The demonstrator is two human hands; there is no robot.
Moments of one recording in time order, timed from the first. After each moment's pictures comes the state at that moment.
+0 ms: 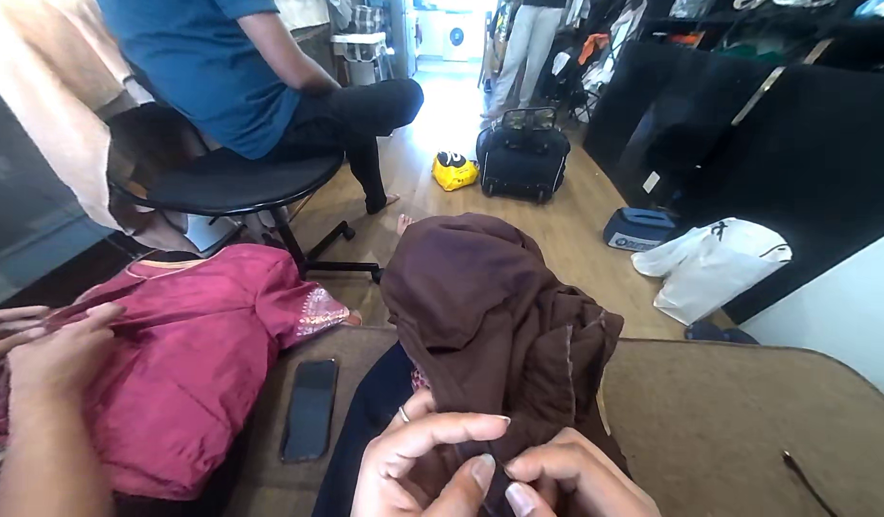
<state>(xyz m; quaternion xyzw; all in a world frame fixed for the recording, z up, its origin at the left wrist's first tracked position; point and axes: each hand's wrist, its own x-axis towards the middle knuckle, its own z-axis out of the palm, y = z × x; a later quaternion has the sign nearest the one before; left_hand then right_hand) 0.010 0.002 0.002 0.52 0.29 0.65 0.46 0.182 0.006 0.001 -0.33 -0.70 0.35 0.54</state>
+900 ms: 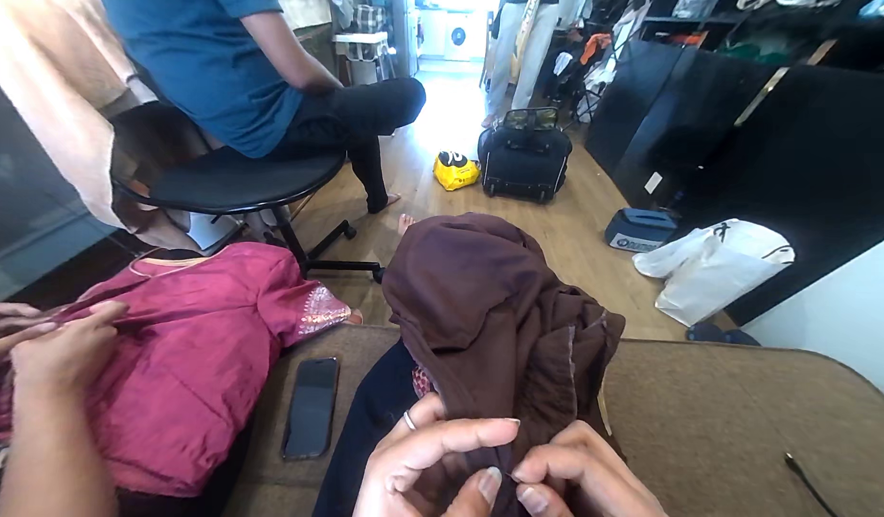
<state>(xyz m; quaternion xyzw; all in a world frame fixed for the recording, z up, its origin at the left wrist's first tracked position) 0.005 -0.001 0.006 0.57 0.29 0.62 0.45 0.184 0.007 0.002 -0.32 -0.69 0.36 0.54</state>
